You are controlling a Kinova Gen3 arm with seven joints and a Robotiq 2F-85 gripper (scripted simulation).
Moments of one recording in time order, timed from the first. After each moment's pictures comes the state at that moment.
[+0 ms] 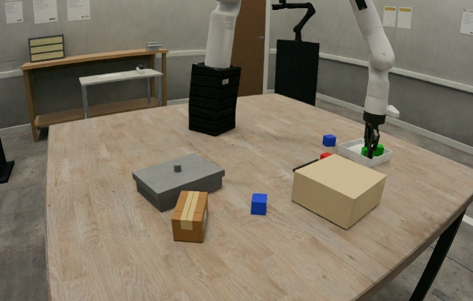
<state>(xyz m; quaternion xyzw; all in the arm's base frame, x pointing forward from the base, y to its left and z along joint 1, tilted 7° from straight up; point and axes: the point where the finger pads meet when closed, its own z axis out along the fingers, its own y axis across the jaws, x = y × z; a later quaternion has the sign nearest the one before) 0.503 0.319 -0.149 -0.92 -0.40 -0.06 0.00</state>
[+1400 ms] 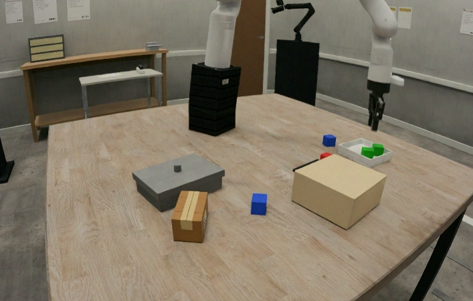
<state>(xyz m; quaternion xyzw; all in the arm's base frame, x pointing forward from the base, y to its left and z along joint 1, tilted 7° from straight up) 0.492 0.313 -0.047 -0.92 -0.40 -0.06 0.00</state>
